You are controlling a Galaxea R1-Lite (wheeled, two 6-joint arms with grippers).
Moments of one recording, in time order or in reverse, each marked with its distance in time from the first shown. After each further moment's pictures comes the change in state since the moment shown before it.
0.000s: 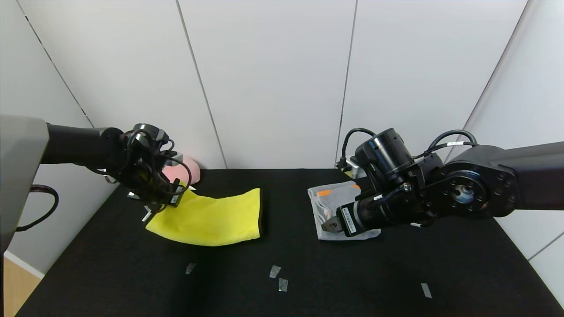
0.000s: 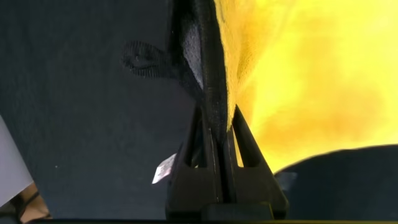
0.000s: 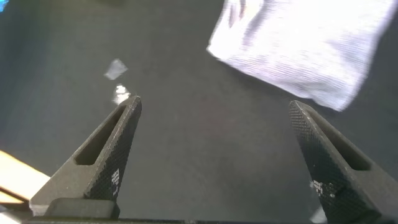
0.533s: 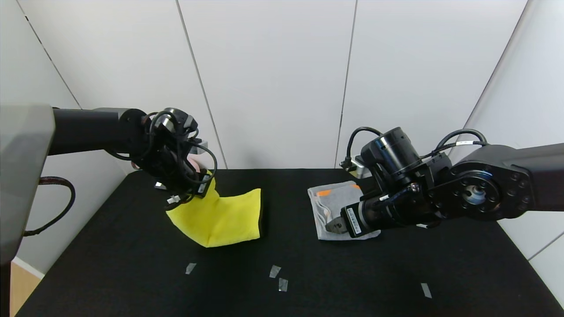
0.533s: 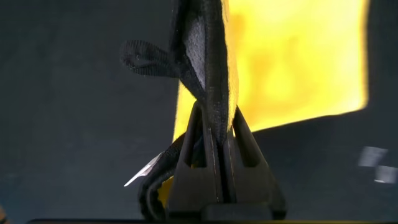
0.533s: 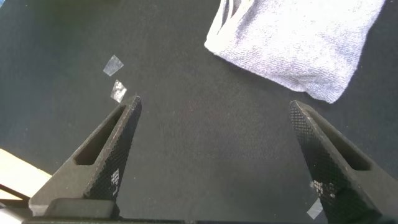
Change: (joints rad) left arm -0.164 -0.027 -0.116 0.130 -0.030 -0.139; right arm -0.003 -0.025 0.026 -0.001 0.000 0.000
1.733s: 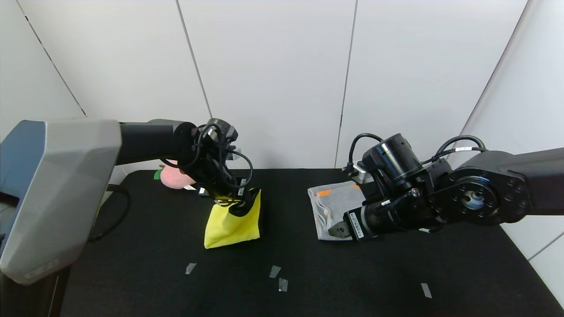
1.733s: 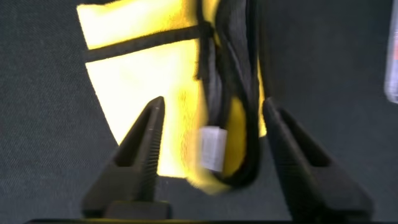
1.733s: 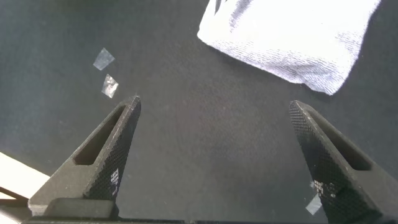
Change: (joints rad) left arm -0.131 0.120 -0.122 0.005 -0.081 -0.161; right arm -0.010 0.002 0.036 -0.019 0.000 0.004
